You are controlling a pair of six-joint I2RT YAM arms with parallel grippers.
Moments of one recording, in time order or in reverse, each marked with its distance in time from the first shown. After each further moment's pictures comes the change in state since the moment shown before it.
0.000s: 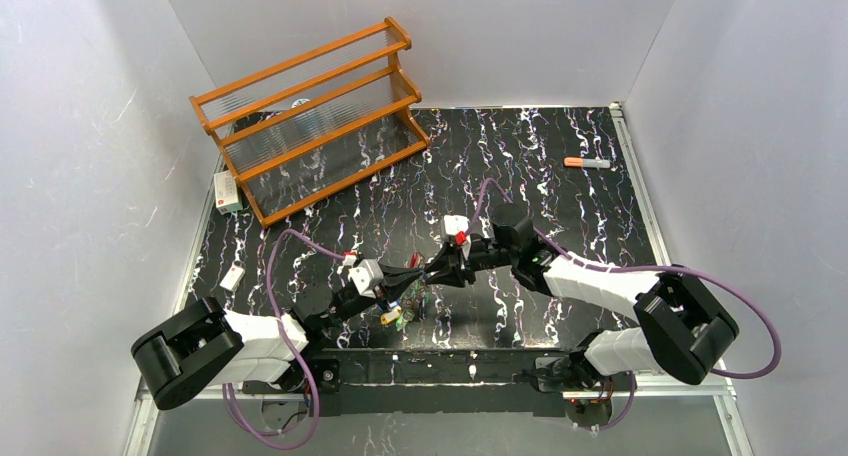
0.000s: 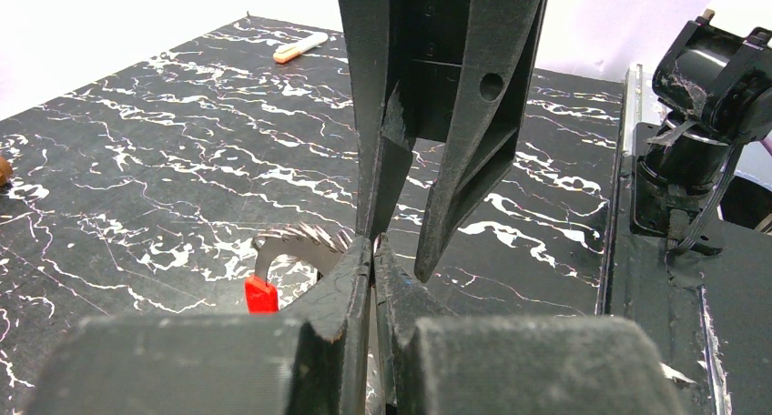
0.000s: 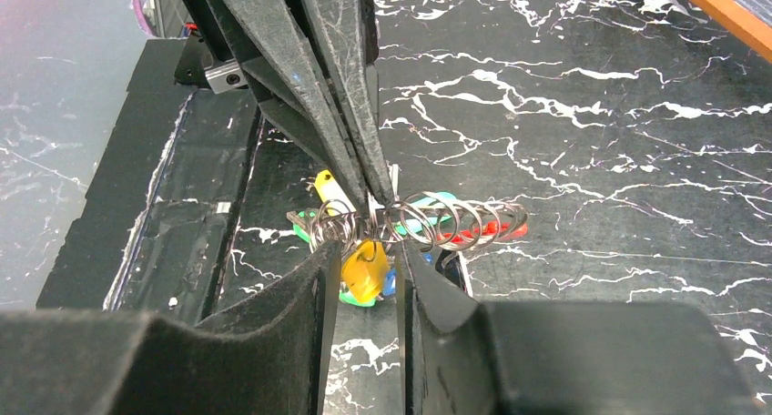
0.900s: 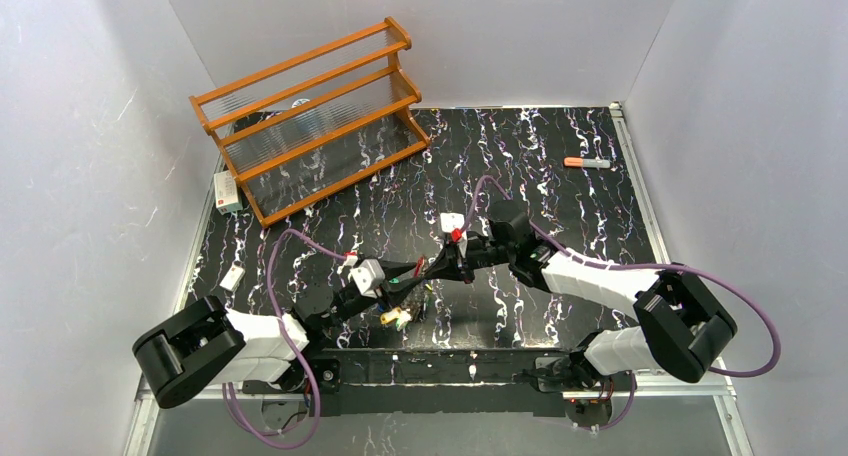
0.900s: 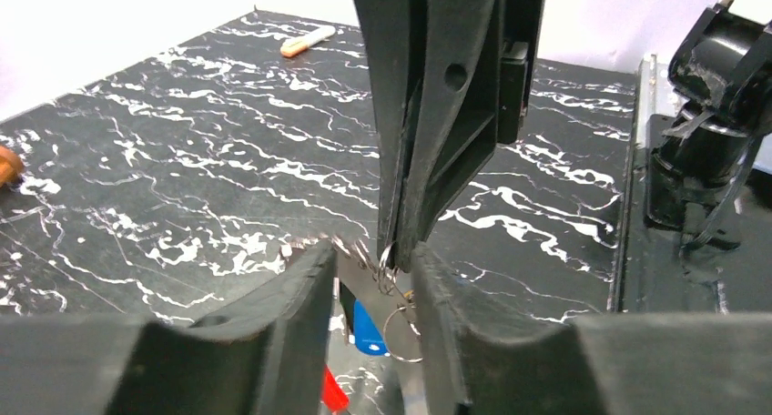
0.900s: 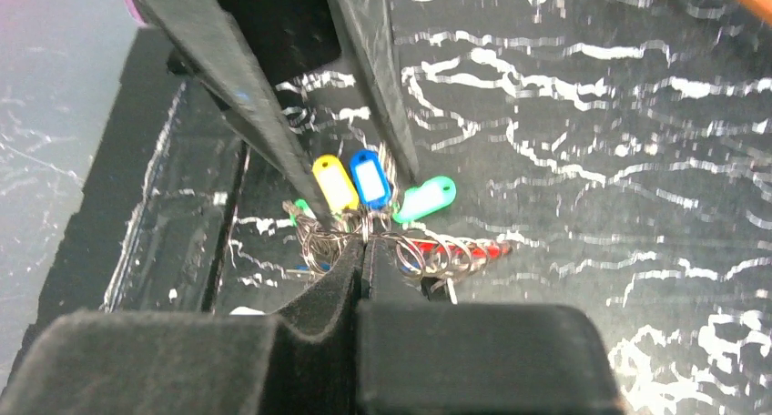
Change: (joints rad) left arm 0.000 0.014 0.000 -0.004 -0.013 0.014; right arm 0.001 0.014 0.032 -0.035 0.000 0.003
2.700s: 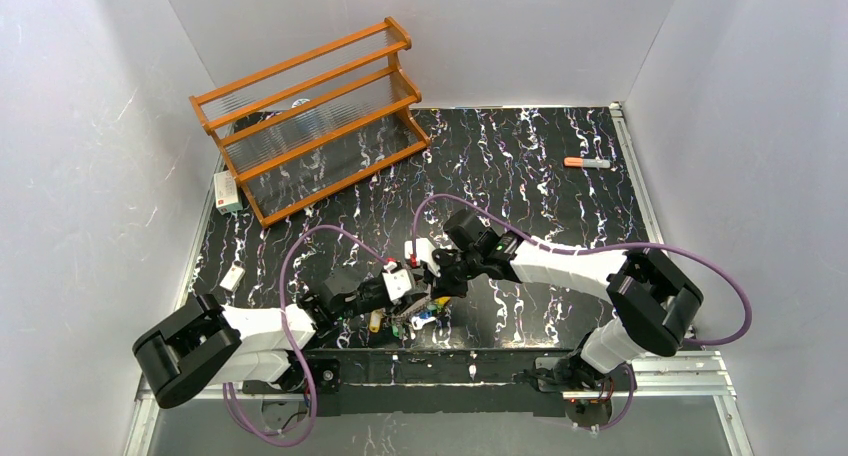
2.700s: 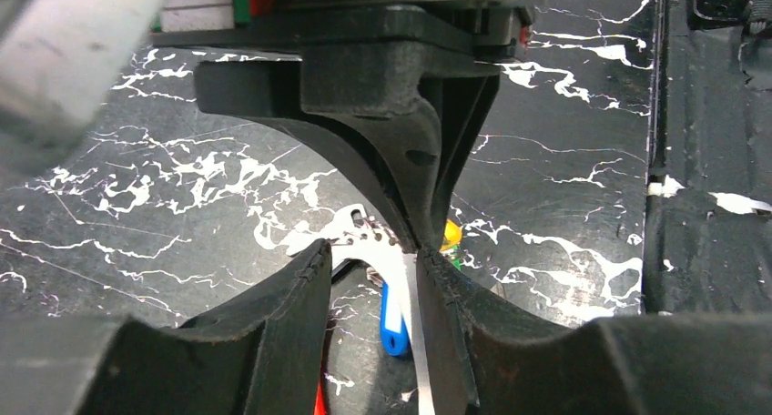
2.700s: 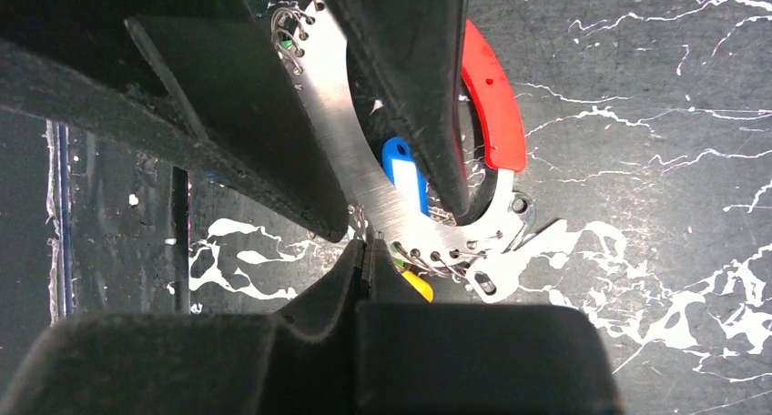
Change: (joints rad) left arm 0.000 -0.003 0.128 -0.480 0.123 0.275; right arm 0.163 0.171 0.222 -0.596 0.328 -0.233
